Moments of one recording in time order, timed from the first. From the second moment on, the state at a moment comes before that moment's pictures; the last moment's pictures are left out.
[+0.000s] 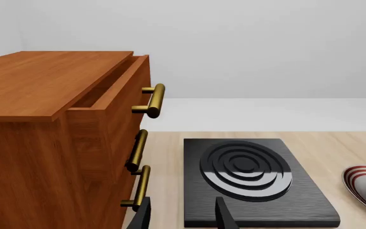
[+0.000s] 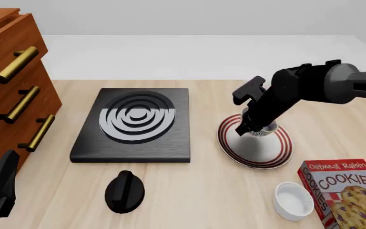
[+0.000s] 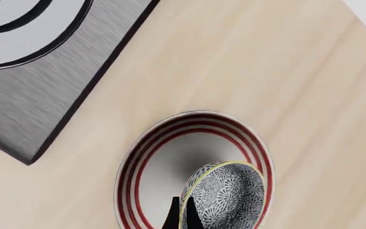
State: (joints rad) left arm 0.00 0.01 0.00 0.00 0.00; right arm 0.30 1.80 -1.15 0.58 -0.39
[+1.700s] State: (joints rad) left arm 0.00 0.01 0.00 0.00 0.00; right arm 0.32 1.74 -1.07 0.51 -0.33
